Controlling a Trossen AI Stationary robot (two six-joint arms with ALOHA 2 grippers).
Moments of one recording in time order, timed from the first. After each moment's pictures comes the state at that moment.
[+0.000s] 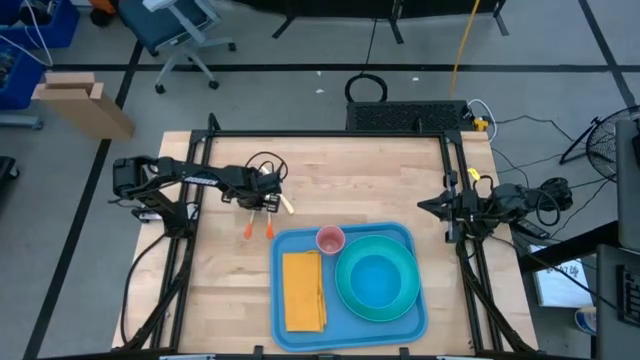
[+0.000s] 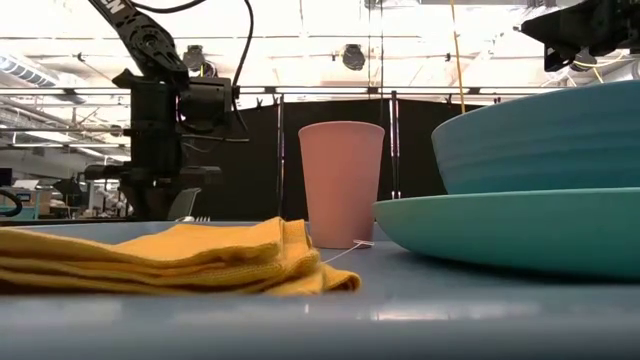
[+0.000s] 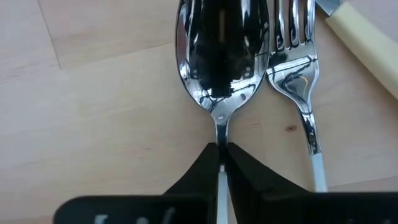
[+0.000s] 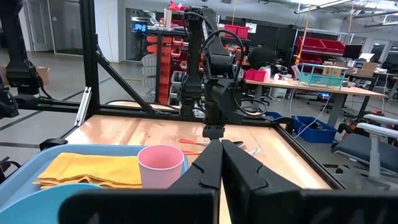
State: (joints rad) left arm 0.29 1.57 0.76 -0.74 -0.12 -1.07; right arm 0.31 0.03 0.30 -0.24 0.36 -0.09
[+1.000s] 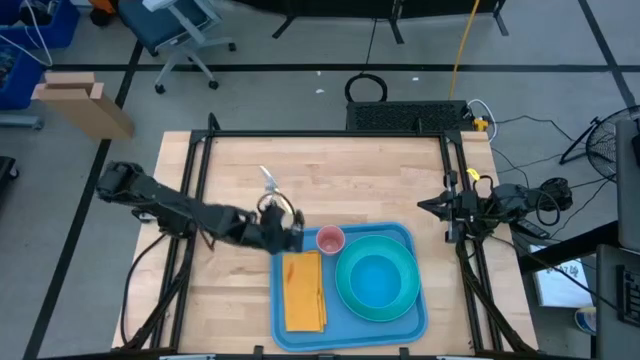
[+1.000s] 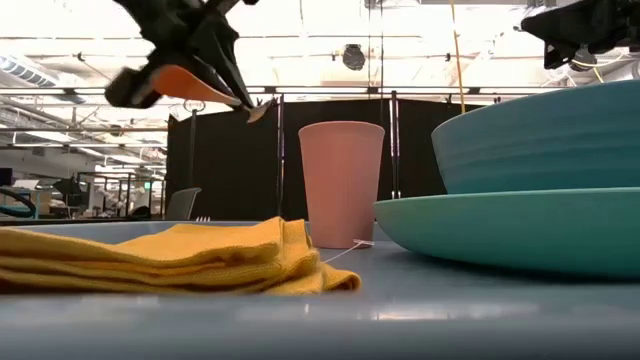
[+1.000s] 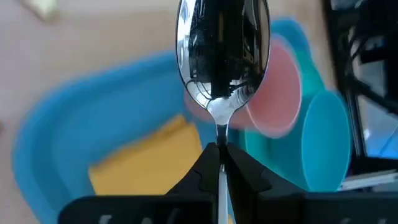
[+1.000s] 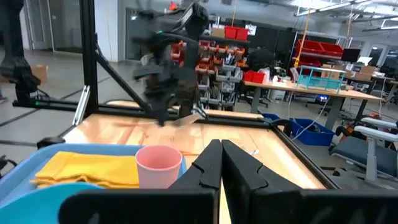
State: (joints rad) left arm -0.32 1.47 0.99 -0.43 -0.32 -1.54; right arm 0.31 0.04 0.30 -0.23 0.36 -0.11
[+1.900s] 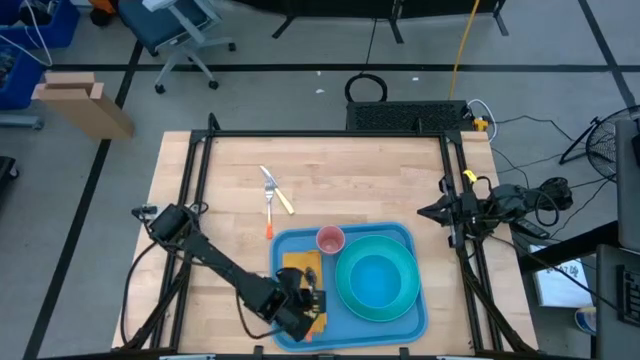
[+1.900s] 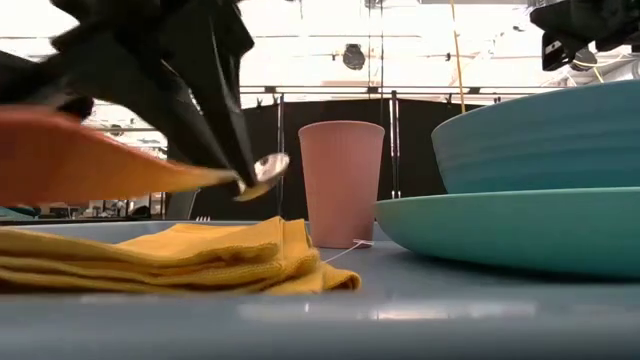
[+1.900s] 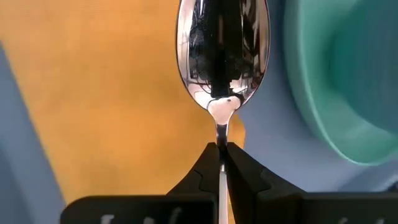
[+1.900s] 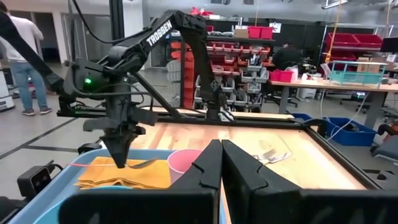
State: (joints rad) left arm -0.60 2.04 1.48 -0.61 -0.41 -2.04; right arm 0.31 0.04 0.29 -0.21 0.26 -0.04
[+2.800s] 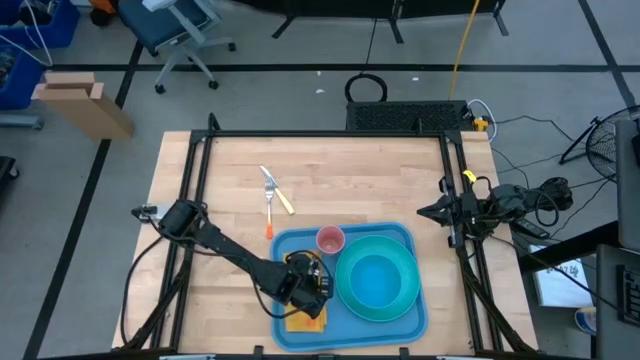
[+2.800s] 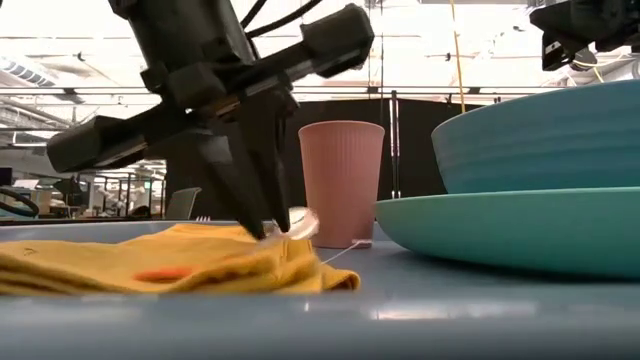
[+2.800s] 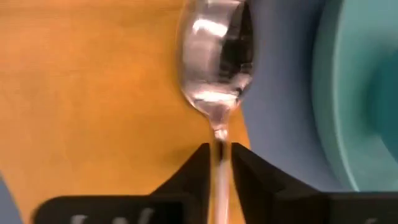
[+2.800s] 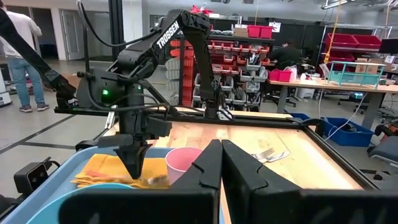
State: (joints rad) left arm -0.50 2.07 1.46 -0.63 -0.31 -1.91; right arm 0.31 0.04 0.29 -0.22 0.26 -0.05
